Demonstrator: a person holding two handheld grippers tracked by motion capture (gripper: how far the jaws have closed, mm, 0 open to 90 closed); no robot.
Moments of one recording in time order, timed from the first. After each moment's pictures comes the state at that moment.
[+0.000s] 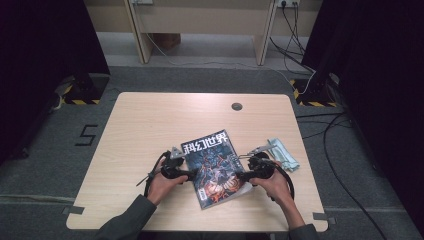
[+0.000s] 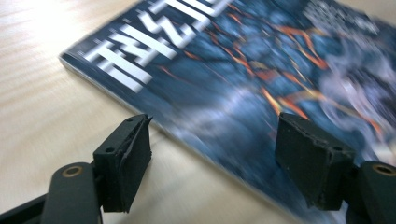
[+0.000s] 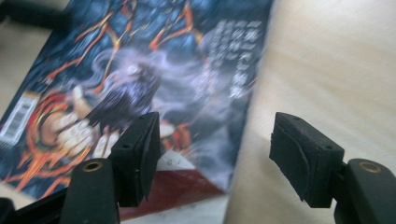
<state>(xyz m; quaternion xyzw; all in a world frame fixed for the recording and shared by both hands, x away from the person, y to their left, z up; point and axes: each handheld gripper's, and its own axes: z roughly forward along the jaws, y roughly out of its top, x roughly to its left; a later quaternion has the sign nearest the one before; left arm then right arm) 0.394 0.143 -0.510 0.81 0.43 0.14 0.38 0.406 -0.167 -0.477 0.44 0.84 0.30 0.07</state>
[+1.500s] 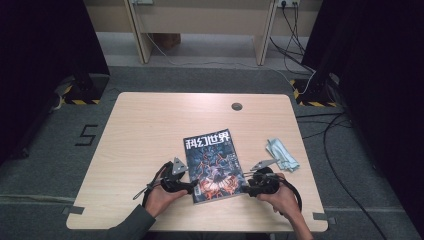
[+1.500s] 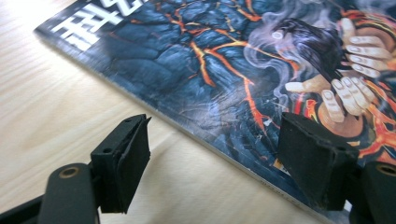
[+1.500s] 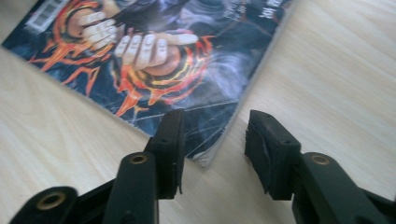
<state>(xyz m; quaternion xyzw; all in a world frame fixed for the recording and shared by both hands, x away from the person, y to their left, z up) 0.370 0.142 -0.510 0.83 0.39 0.18 0.37 0.368 -0.179 -0.488 0.39 0.87 0.29 0.04</state>
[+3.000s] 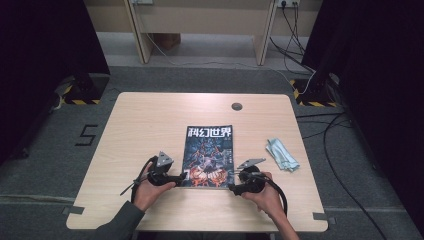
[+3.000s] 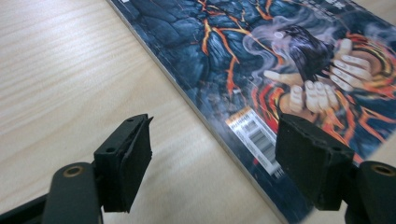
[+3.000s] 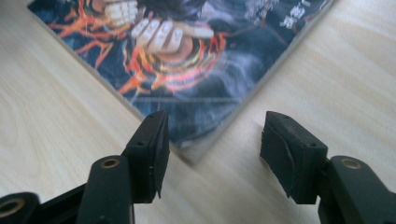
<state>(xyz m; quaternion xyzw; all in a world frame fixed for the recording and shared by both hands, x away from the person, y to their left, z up) 0.374 0.181 -0.502 0.80 0.43 0.16 0.38 0.371 -0.143 -0.493 0.41 0.86 0.30 0.07</state>
